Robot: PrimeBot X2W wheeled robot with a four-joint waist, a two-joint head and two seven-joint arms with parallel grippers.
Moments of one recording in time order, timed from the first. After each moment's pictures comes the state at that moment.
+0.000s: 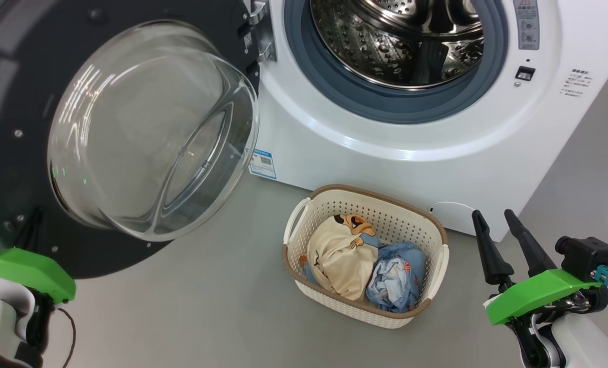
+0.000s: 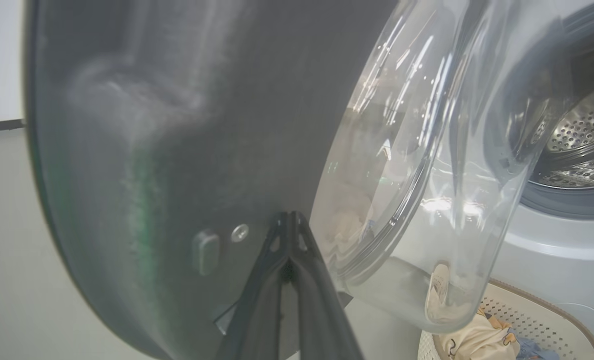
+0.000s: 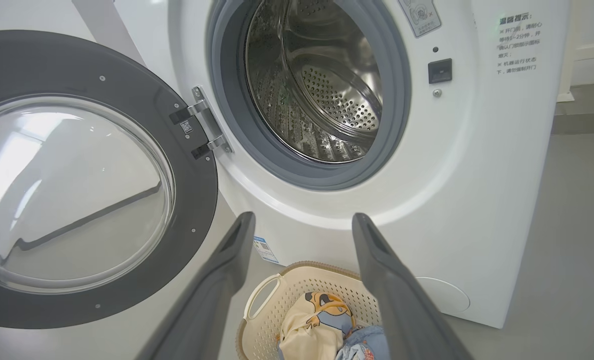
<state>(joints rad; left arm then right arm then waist) -0.67 0.37 -0.19 1.07 -0.56 -0.13 -0.25 -0.24 -0.23 0.22 0.41 0.62 0.12 -0.25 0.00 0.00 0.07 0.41</state>
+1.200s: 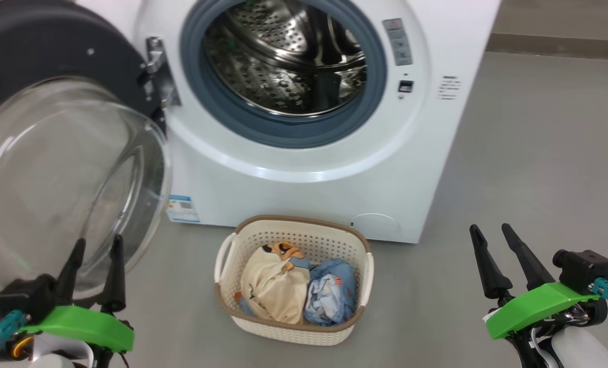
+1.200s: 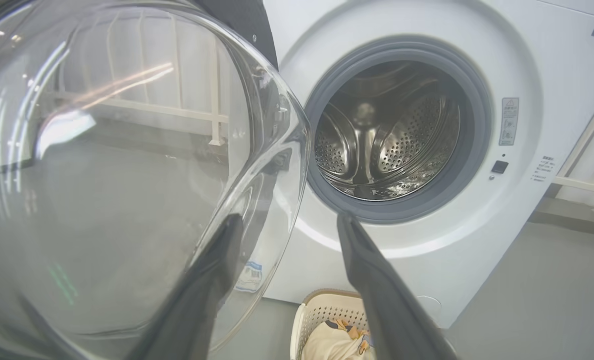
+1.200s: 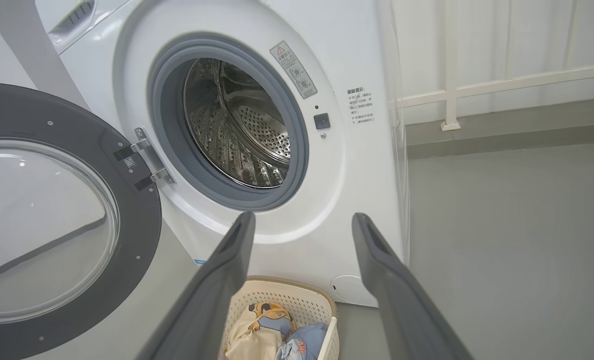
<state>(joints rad) -0.29 0.30 -0.19 0.51 -0.56 -0.03 -0.25 -0.20 -0.24 0.24 0.40 0.62 0.12 -0.25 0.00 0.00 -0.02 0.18</state>
